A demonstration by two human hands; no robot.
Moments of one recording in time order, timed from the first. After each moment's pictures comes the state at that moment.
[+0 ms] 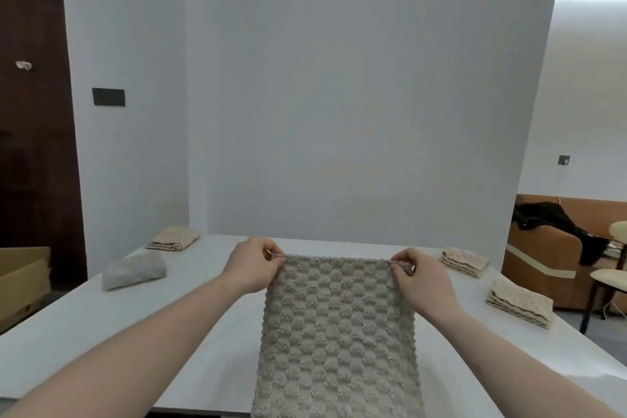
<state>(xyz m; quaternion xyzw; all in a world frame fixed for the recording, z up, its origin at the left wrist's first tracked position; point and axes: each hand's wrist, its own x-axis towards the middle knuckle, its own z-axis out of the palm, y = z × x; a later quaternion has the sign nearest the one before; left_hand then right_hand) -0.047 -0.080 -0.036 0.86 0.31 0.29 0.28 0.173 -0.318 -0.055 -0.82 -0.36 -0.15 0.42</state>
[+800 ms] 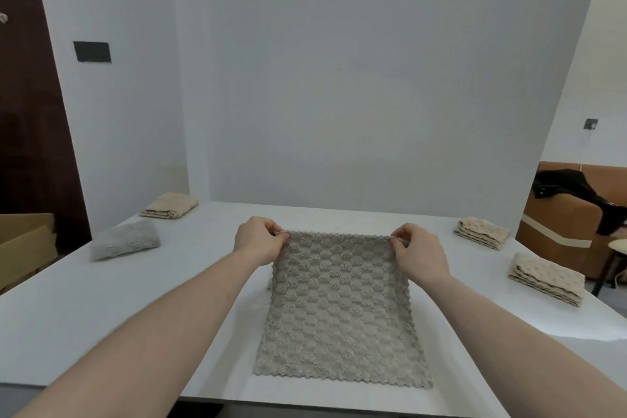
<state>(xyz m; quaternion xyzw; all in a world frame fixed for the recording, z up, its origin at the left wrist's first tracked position) 0.026 -0.018 -0.093 0.80 0.40 0.30 0.32 0.238 -0.245 -0.101 -0.85 -0.32 -0.11 0.39</state>
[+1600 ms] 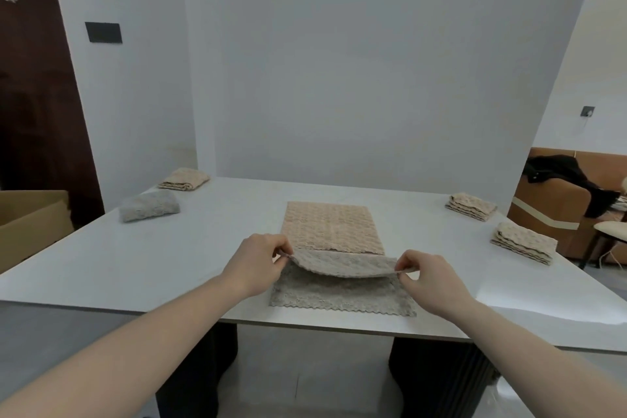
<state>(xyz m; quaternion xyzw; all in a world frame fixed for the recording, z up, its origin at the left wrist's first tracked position) -0.080 -0.097 -0.153 0.92 0.21 0.27 0.19 0.160 -0.356 -0.158 -0.85 -0.44 -0.05 0.29</state>
